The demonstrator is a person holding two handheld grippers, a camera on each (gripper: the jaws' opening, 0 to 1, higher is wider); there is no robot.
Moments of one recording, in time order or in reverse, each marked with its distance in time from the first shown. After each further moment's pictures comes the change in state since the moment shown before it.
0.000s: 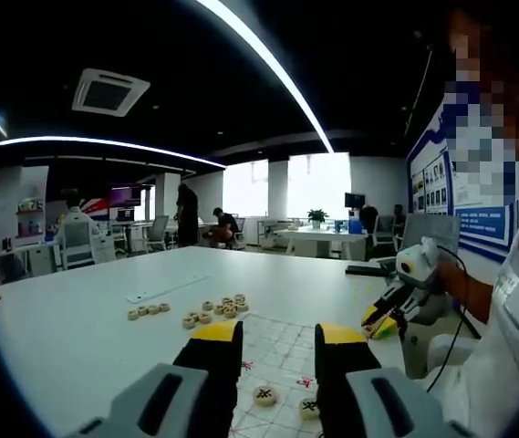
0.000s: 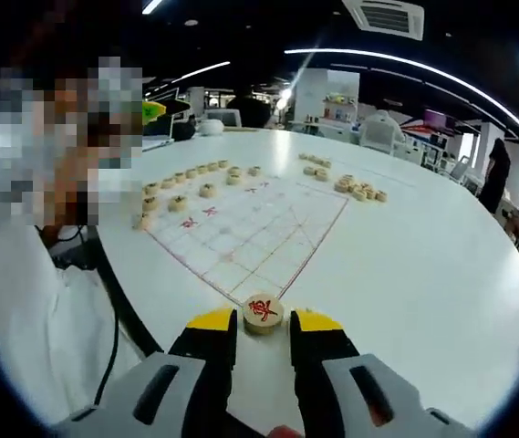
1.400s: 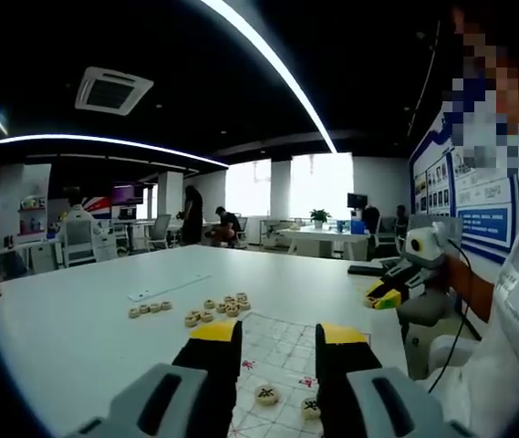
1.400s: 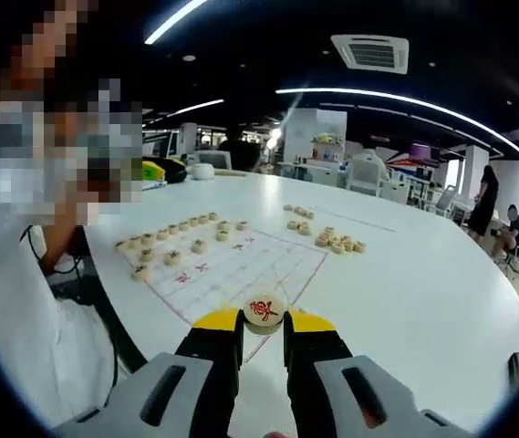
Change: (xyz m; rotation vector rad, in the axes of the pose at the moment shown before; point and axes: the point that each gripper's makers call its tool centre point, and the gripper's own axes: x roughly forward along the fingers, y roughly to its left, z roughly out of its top) left arm 0.001 0.003 -0.003 -0.008 0.002 0.009; right arm -0.028 -0.013 0.050 -0.006 -0.200 -0.067
